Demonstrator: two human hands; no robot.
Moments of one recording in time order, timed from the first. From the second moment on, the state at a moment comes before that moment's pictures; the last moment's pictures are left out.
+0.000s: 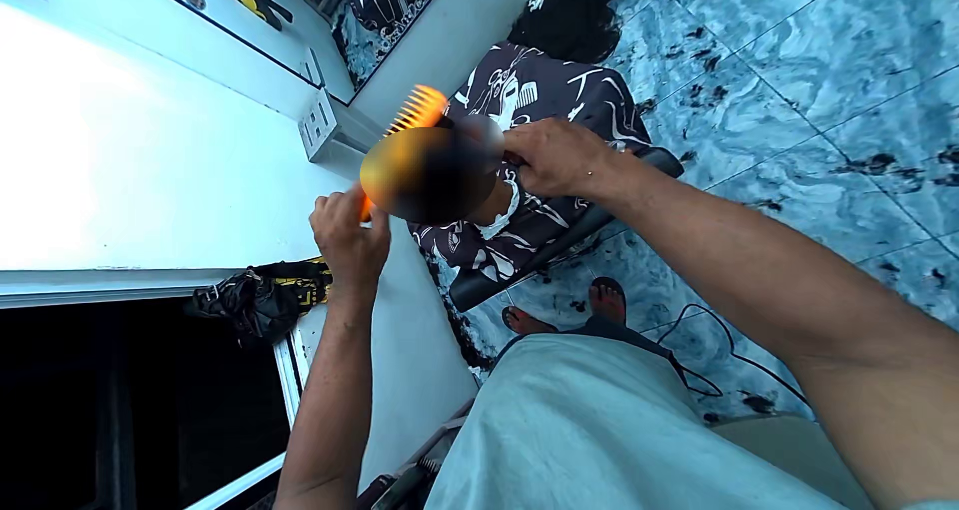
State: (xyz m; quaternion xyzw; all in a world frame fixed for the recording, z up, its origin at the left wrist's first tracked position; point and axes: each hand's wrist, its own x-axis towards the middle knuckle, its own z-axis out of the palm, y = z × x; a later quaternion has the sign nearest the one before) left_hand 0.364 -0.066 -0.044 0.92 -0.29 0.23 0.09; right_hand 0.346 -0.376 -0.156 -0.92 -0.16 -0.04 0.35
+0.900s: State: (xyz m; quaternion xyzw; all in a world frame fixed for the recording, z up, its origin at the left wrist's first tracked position) left_hand 0.323 -0.061 -0.083 0.88 -0.39 0.28 -0.01; right_hand 0.361 -0.374 -0.201 -0.91 -0.25 -0.10 0.32
